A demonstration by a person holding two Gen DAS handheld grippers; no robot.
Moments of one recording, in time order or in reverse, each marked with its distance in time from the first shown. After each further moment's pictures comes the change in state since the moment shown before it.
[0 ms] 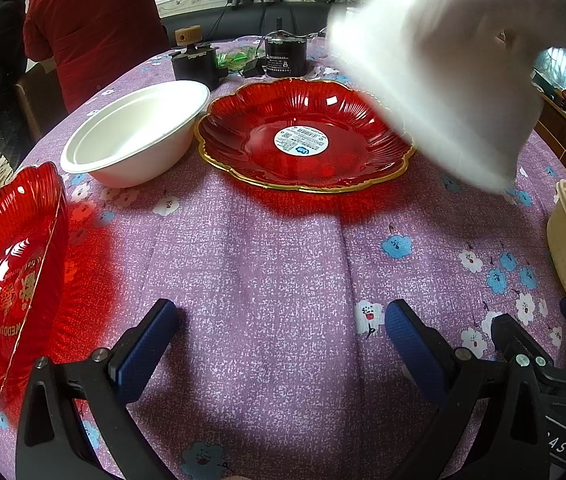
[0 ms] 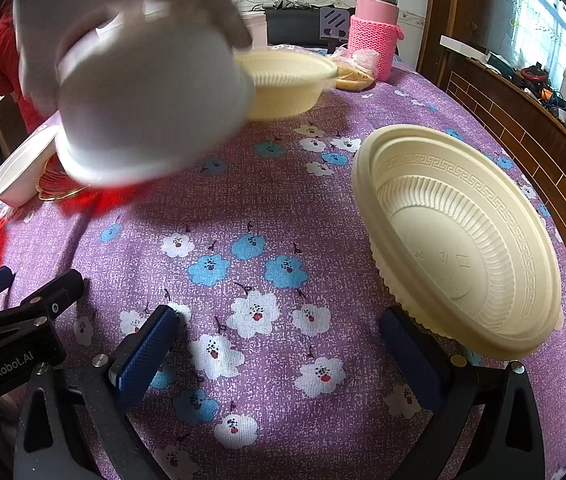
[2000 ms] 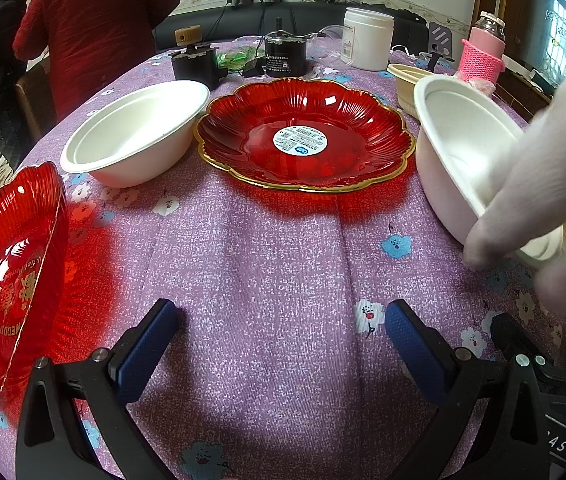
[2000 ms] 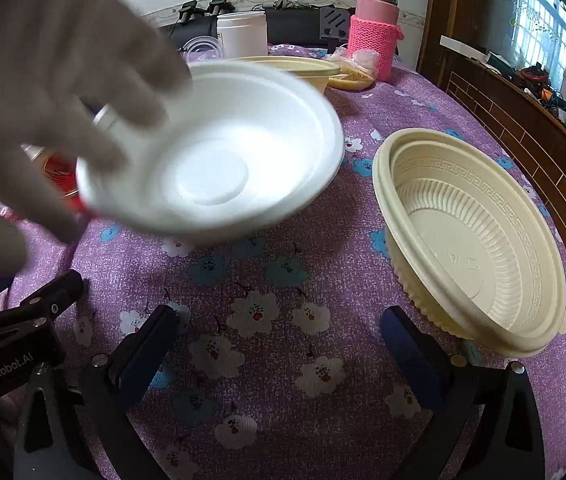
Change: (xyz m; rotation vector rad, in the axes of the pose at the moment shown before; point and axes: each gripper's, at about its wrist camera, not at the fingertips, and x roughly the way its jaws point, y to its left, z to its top) left arm 0.000 0.000 0.000 0.000 0.000 0.000; right arm 0.001 0.001 0.000 -0.001 0.001 -0.002
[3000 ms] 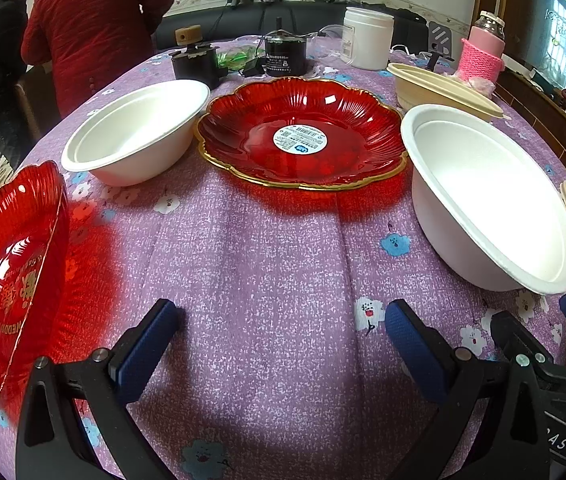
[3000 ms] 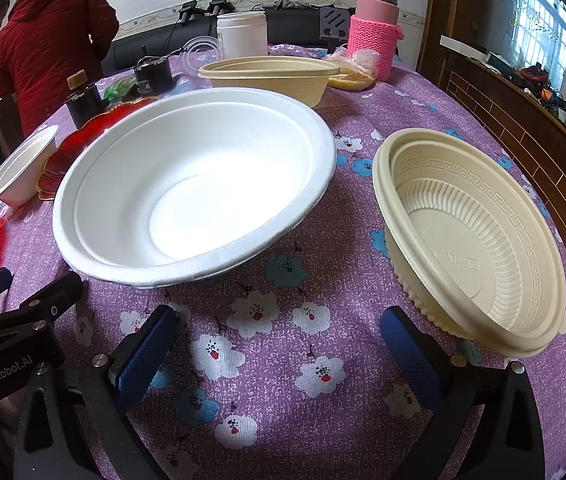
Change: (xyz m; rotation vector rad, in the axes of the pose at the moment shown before) left arm 0.001 0.000 0.001 0.000 0.004 0.000; right arm 0.000 0.000 0.000 0.000 0.000 0.000
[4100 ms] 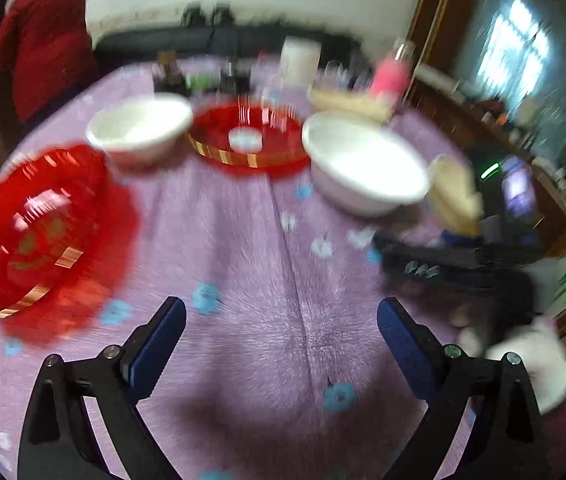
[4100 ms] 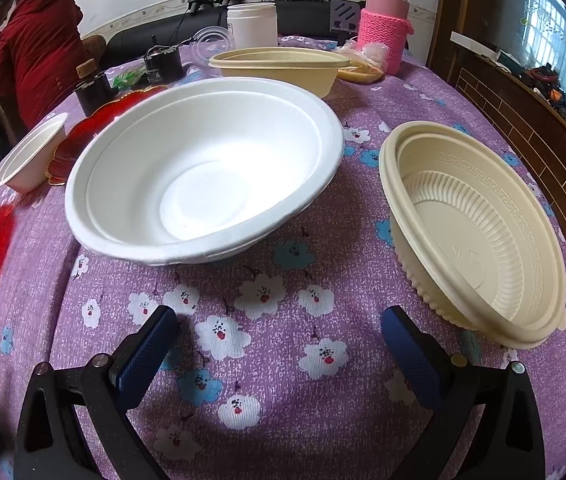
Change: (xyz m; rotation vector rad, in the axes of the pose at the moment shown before) left arm -0.126 0.036 -0.070 0.036 -0.110 -0.273; right arm -0.004 0.003 -0.004 -0.029 0.037 0.028
